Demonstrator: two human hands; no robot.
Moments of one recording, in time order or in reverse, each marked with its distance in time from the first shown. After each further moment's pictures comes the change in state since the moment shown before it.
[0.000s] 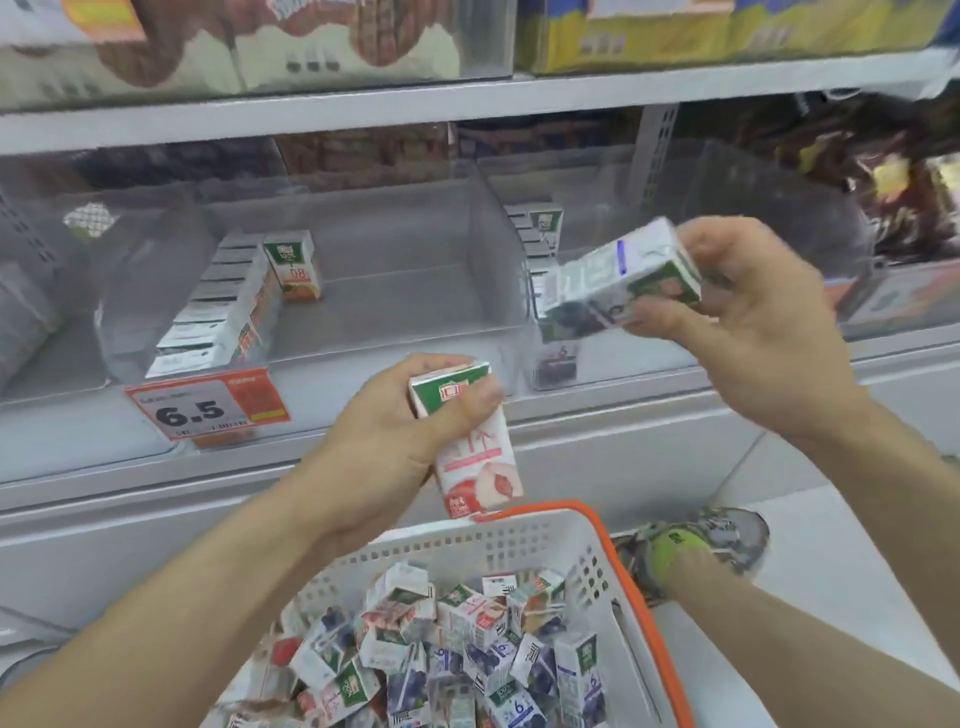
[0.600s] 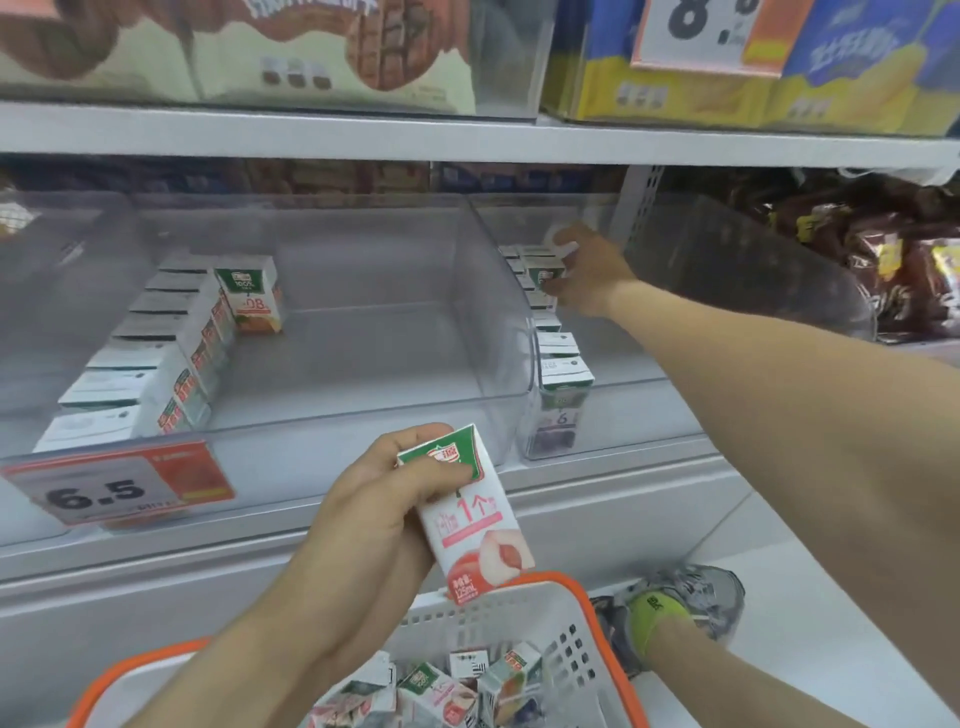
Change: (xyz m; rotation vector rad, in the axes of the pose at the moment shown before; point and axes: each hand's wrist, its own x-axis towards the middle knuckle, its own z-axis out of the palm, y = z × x) left_hand 0.038 -0.018 -0.005 -0.416 0.018 -0.118; right_hand 0.213 0.142 0.055 -0.625 -0.155 0.334
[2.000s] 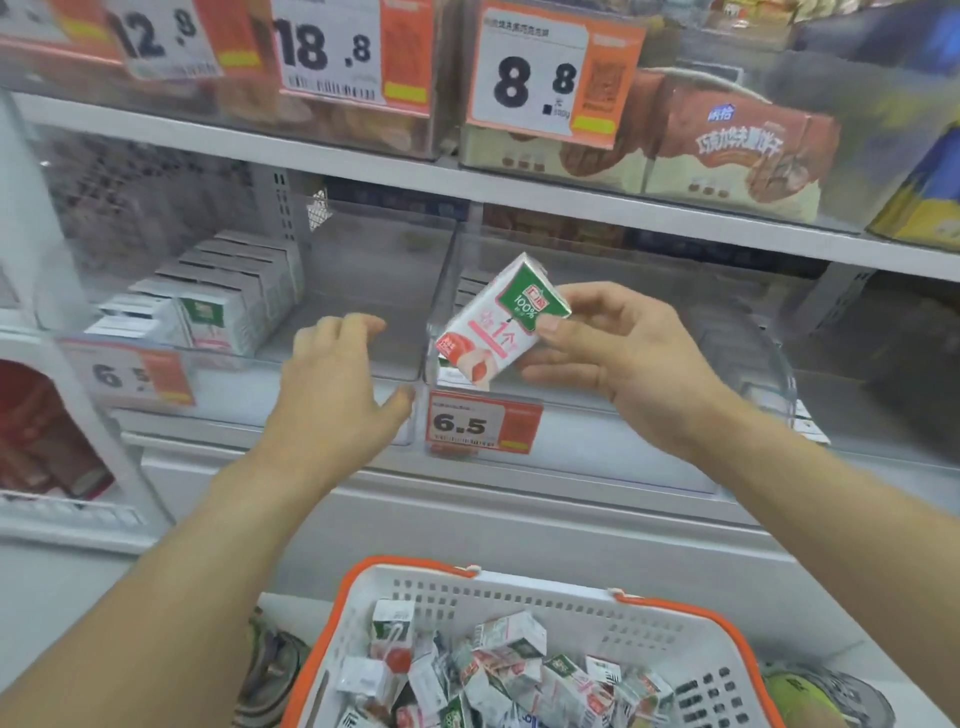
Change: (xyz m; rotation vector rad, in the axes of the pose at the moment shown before) left_hand -0.070 0.124 -0.203 1.475 0.743 0.604; right_hand -0.220 -0.253 0.057 0.972 -0.424 -0.190
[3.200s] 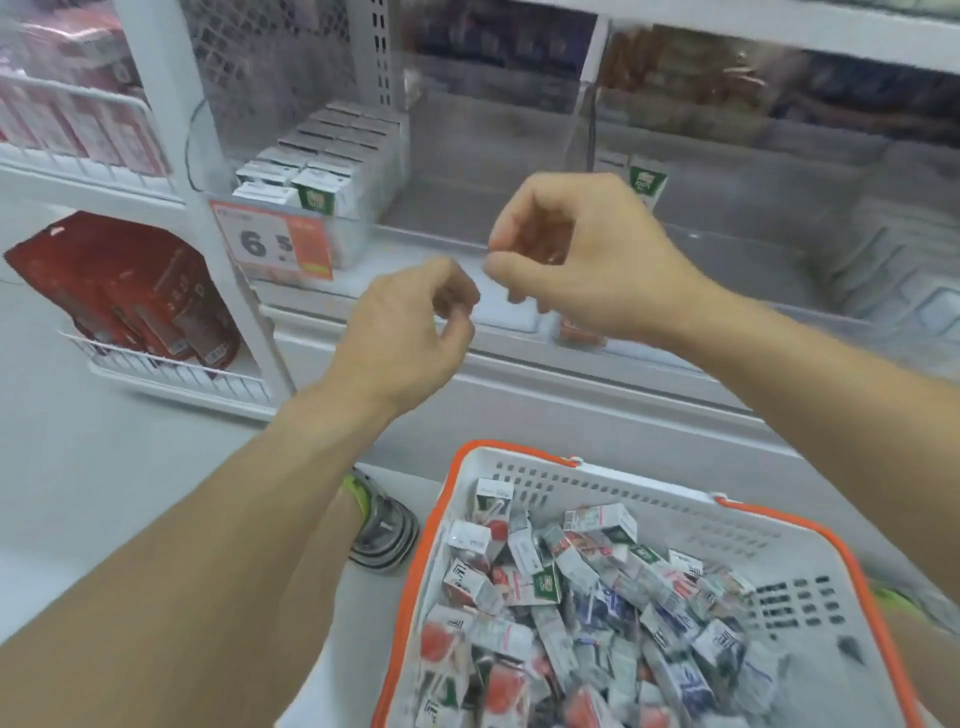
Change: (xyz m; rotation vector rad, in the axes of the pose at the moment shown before) left_hand -0.040 -0.074 -0.018 -0.236 0.046 0.165; right_hand 0.017 0.025 0.132 -0.654 -0.272 -0.303
